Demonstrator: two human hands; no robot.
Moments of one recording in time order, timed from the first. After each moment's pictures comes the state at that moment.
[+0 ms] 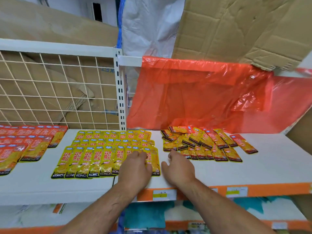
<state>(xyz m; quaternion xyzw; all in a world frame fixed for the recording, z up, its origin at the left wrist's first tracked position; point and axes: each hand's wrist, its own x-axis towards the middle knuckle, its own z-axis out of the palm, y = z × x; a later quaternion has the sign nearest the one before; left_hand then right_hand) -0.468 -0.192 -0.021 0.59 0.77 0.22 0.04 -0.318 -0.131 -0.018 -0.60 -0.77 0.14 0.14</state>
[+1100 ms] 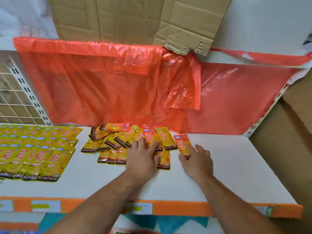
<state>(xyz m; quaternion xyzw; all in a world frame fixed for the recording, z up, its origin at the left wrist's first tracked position) -0.165 -0.005 -0.050 0.61 0.78 0.12 -0.08 0.027 0.070 -0.061 -0.64 -0.75 0.07 0.12</state>
